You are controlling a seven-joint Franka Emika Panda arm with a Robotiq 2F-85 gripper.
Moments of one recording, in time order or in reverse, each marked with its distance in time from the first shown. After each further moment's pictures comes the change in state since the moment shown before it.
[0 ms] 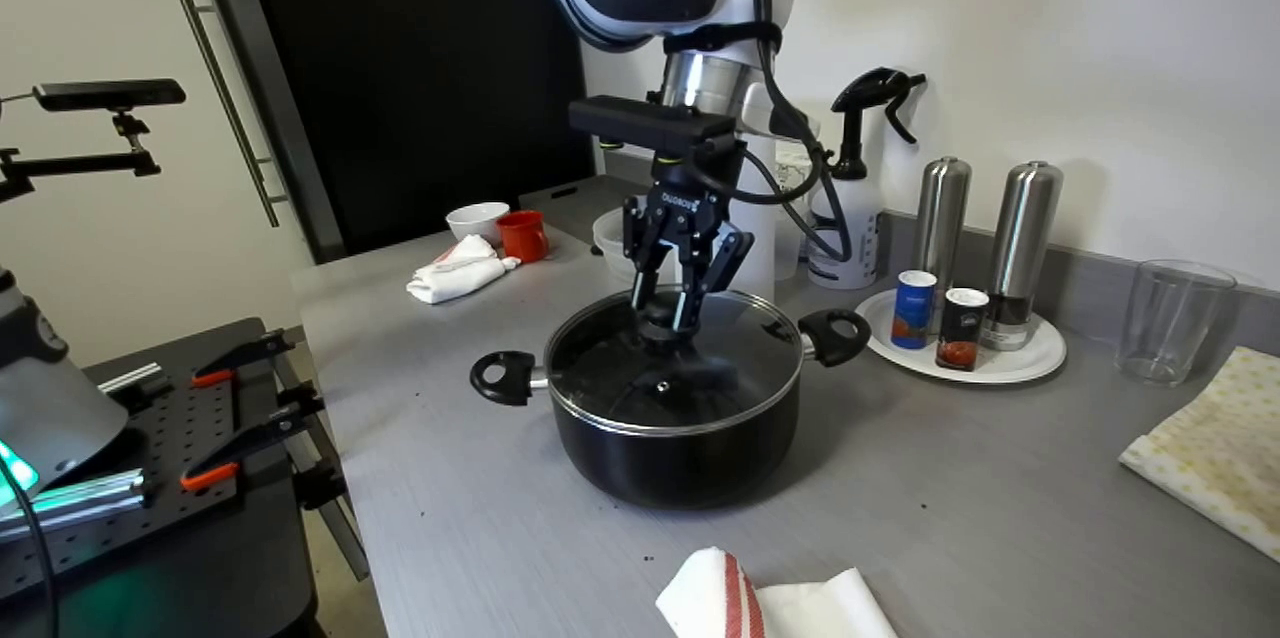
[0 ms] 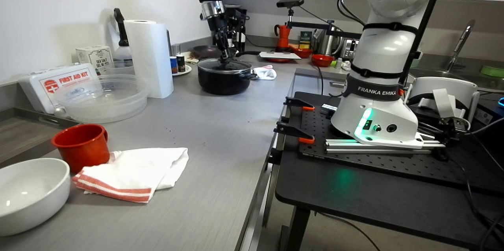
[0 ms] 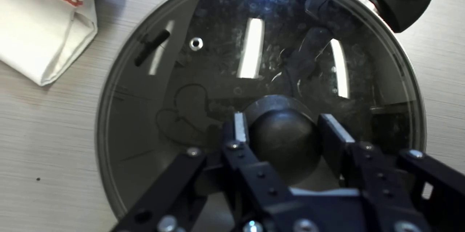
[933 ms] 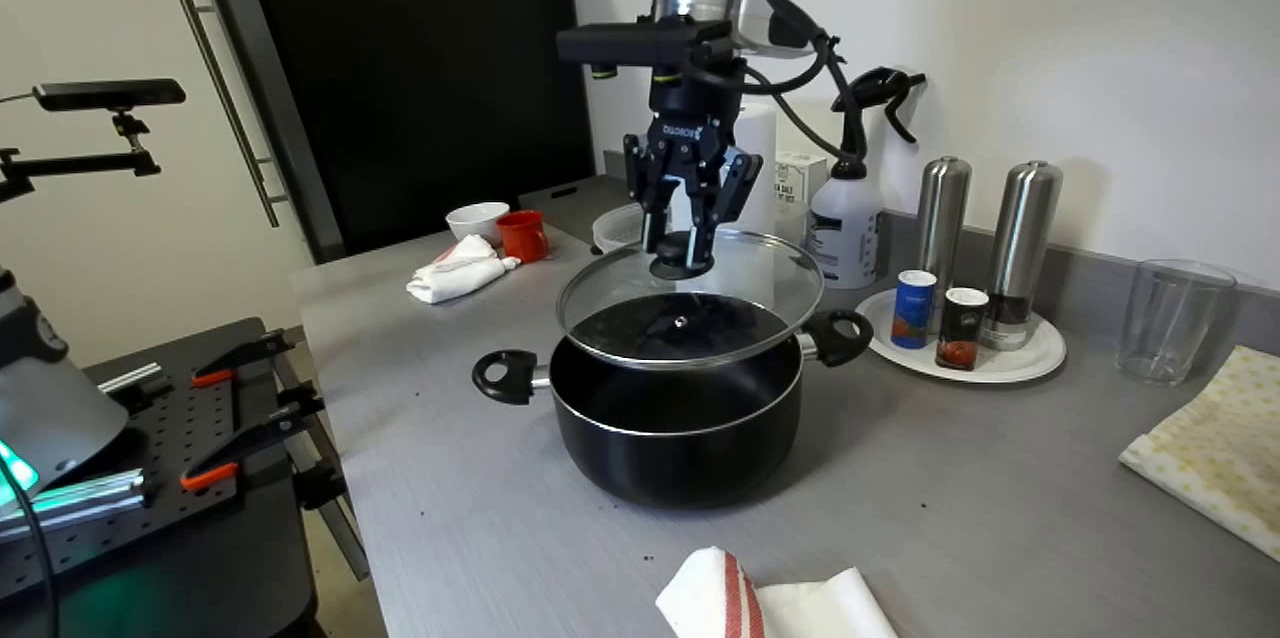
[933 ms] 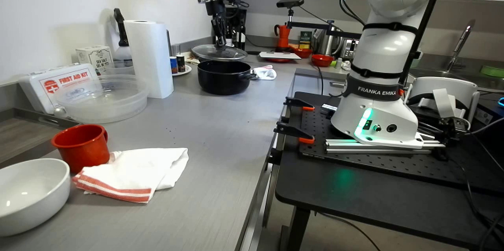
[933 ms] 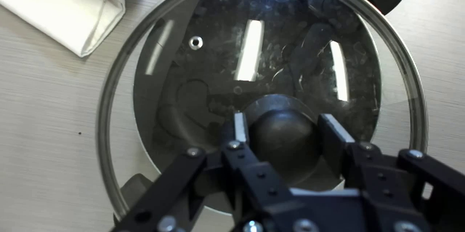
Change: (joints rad) arm 0.002 -0.113 0.009 -0.037 0.000 0.024 -0.005
